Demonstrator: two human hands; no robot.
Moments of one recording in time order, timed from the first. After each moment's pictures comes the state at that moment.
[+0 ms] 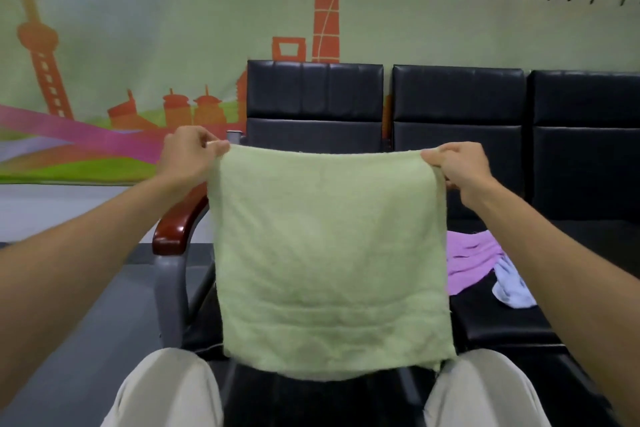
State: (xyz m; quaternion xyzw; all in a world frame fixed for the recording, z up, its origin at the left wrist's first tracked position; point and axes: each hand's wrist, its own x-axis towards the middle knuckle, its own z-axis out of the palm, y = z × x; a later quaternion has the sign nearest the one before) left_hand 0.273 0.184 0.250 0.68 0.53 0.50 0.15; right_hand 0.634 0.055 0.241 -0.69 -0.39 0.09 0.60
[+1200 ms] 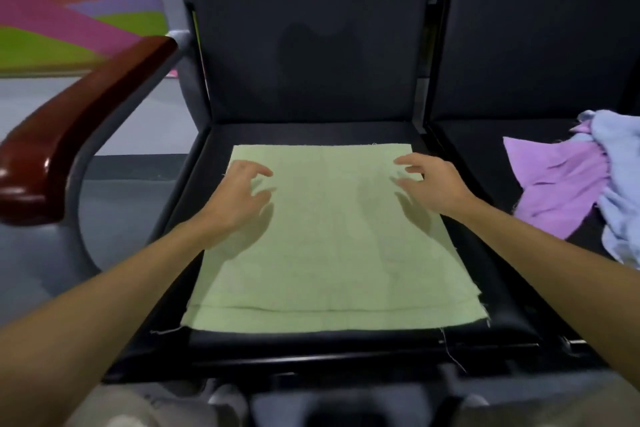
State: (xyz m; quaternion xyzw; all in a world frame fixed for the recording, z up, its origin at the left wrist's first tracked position) left_hand 0.368 0.337 -0.016 0.83 0.44 0.23 0.25; right_hand 0.678 0.224 -0.004 -0.76 -0.56 0.14 0.29
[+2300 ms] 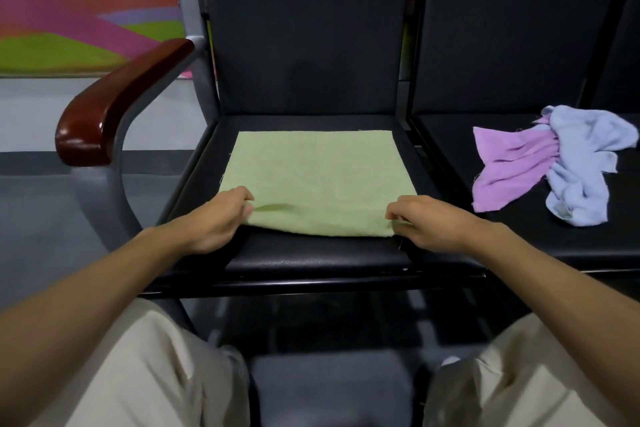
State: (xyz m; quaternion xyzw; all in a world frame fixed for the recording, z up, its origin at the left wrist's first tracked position) left_hand 0.308 0.244 -0.017 0.93 0.35 0.02 0.09; right_hand 0.640 0.098 -0.002 -0.67 -0.74 0.09 -0.01
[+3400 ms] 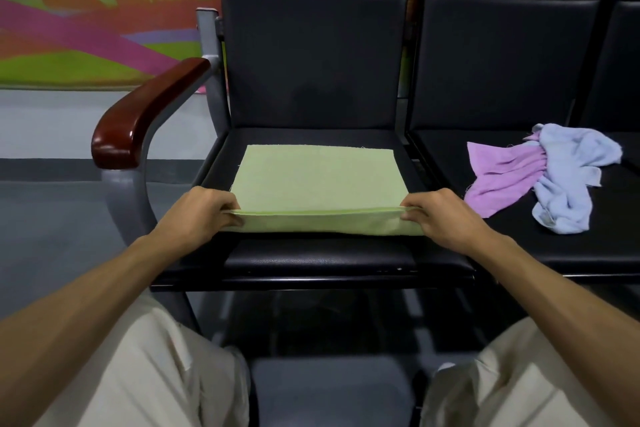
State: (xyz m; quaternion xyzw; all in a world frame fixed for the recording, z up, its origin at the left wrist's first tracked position) left_hand 0.279 0.217 0.012 0.87 0.44 0.19 0.09; right_hand 0.645 0.076 0.011 -0.72 -0.68 0.01 0.16
